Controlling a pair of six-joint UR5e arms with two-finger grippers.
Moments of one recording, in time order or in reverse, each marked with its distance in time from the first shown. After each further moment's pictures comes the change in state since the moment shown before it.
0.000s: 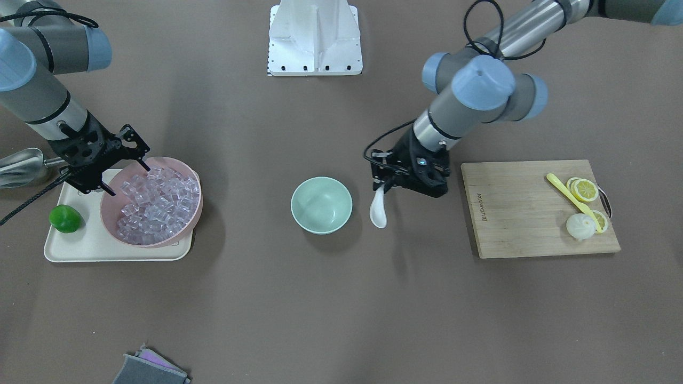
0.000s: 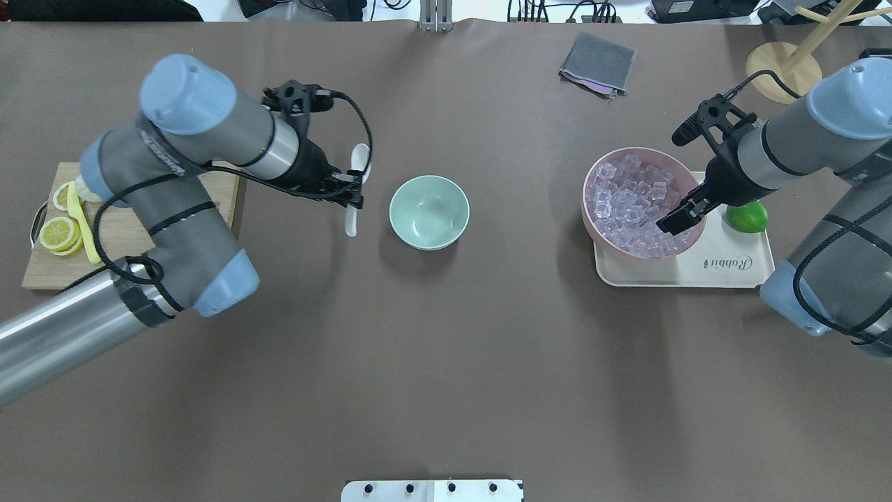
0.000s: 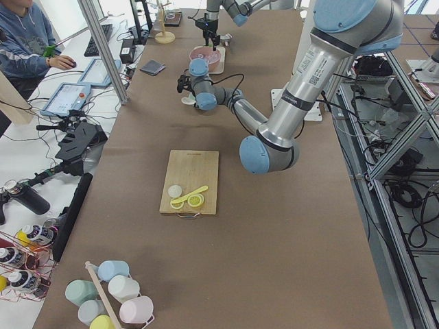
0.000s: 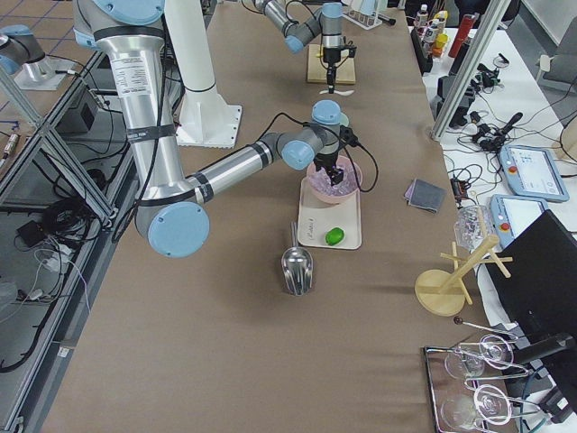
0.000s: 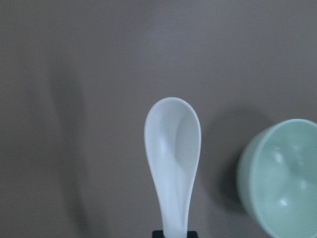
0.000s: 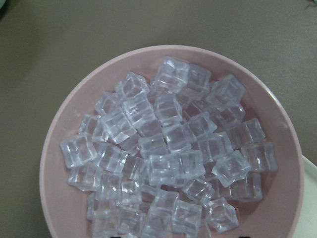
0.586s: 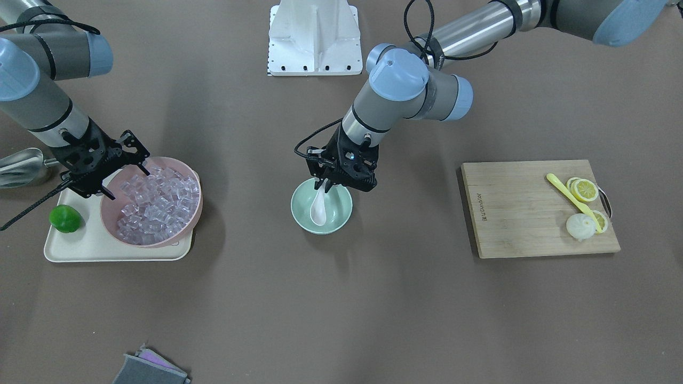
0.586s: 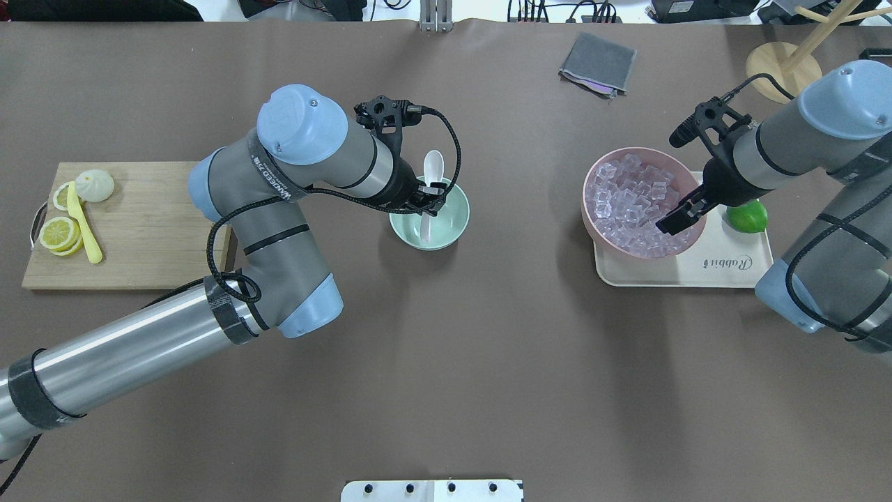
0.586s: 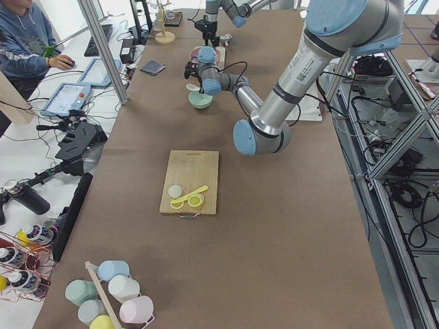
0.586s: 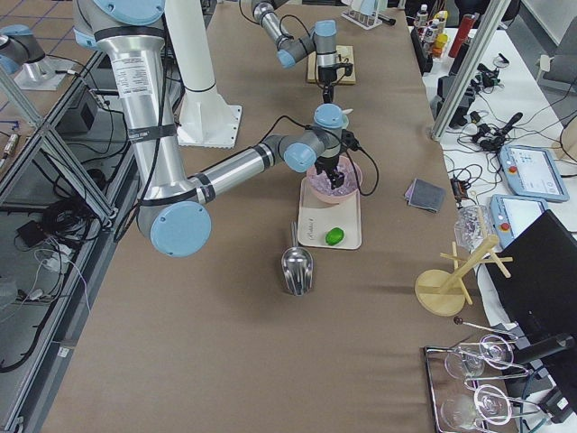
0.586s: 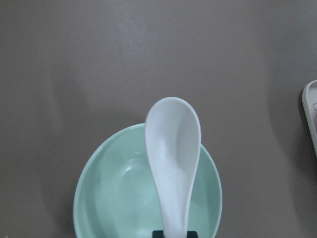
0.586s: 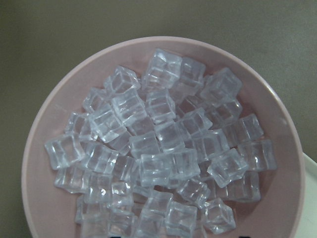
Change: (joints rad) left arm 0.071 -0.134 0.107 -0.007 0.106 -0.029; right arm -0.003 0.012 -0.033 0.001 -0.001 0.002
